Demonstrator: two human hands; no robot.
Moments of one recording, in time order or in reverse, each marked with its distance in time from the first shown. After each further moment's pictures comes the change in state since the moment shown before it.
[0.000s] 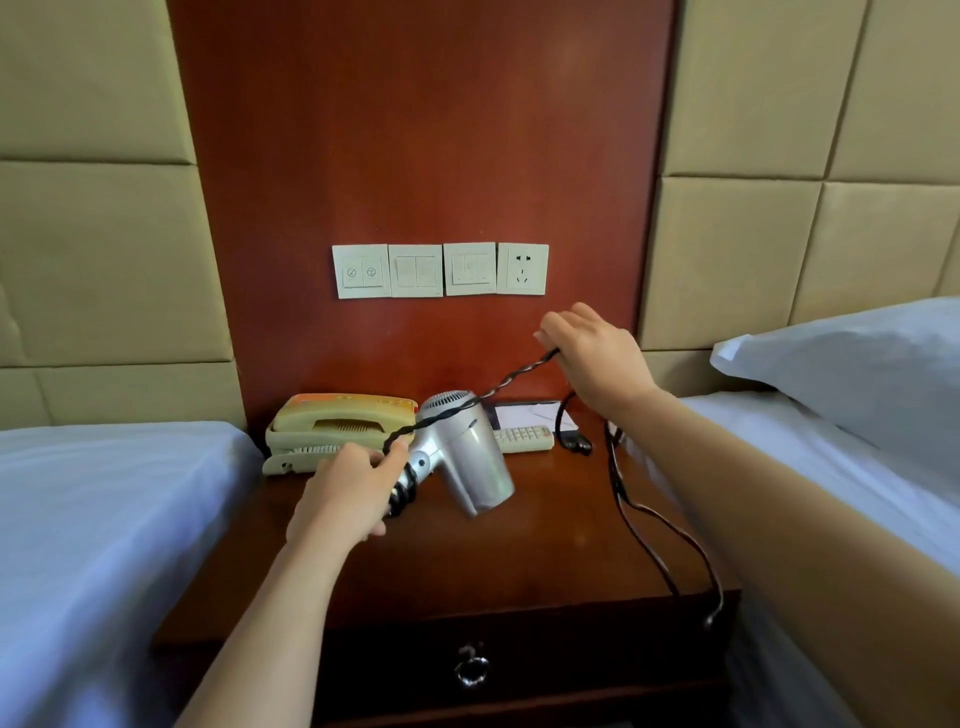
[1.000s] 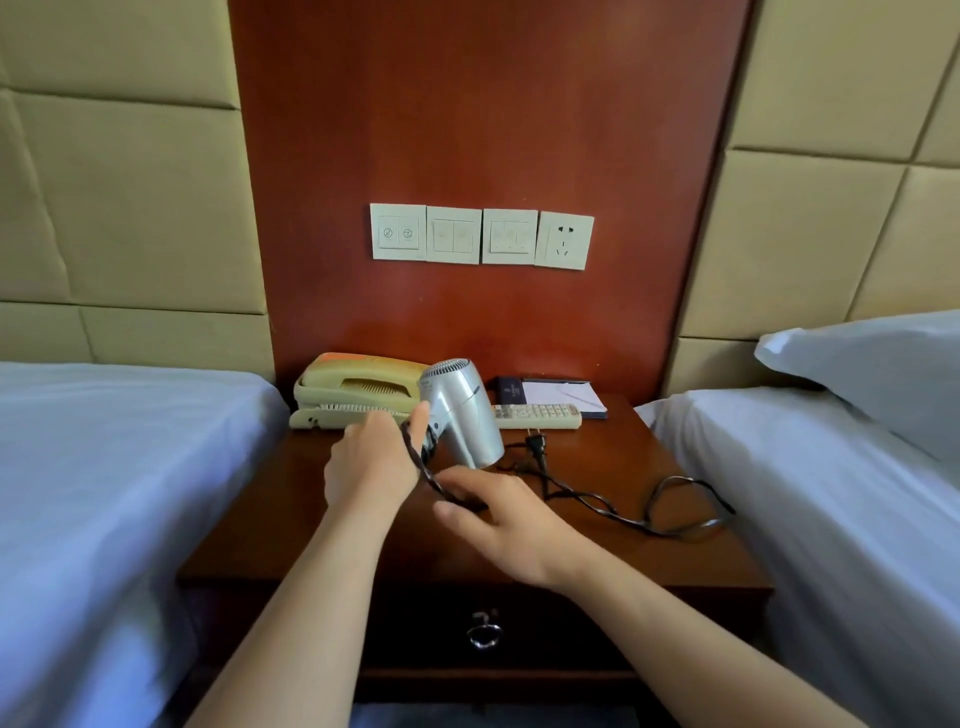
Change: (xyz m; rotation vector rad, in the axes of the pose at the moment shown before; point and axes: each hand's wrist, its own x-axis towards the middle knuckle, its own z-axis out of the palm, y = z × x) left_hand 0.000 -0.004 0.017 0.195 0.212 -0.065; right_hand -0.083 -0.142 0.007 0.945 -0.595 0.172
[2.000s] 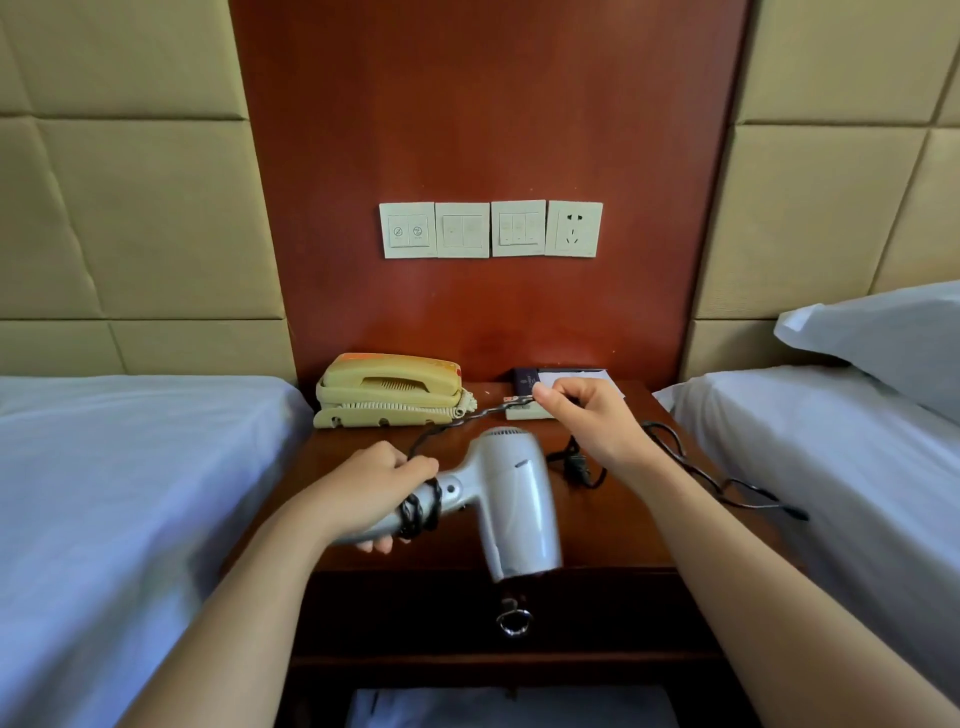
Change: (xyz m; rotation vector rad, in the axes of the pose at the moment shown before) left_hand -0.023 -0.025 -0.050 -0.106 -0.610 0.089; right_hand 0.026 0.047 -0.056 0.258 0.404 0.142
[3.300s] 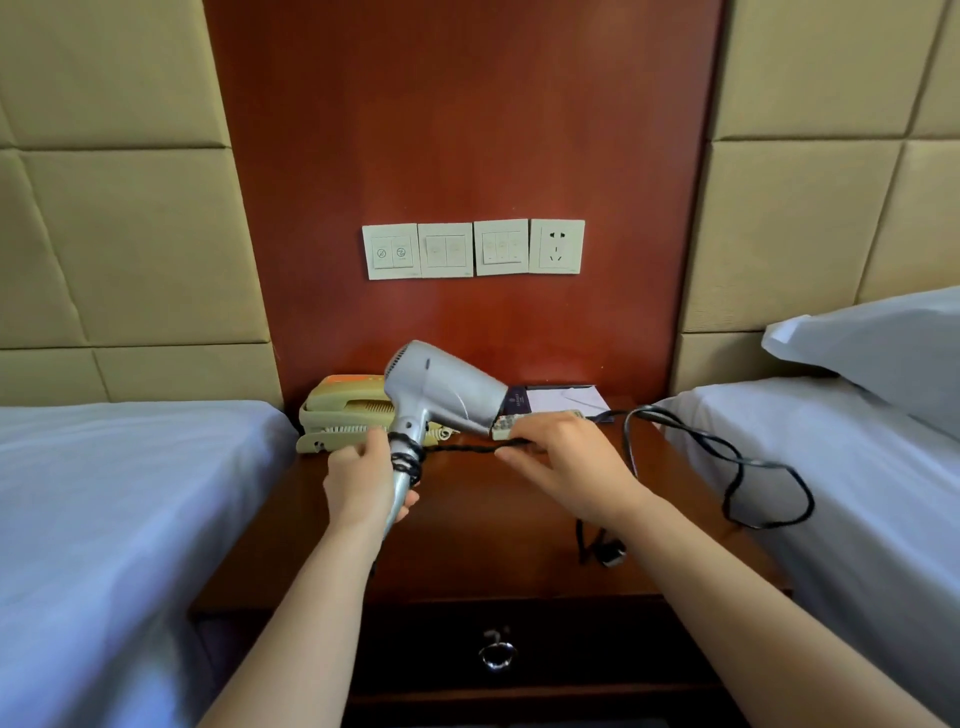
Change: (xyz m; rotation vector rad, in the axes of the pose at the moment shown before) left_hand 0.054 0.011 0.031 -0.788 0.585 -0.174; right_hand -0.011 -0.009 -0.003 -0.619 -0.086 -0.412
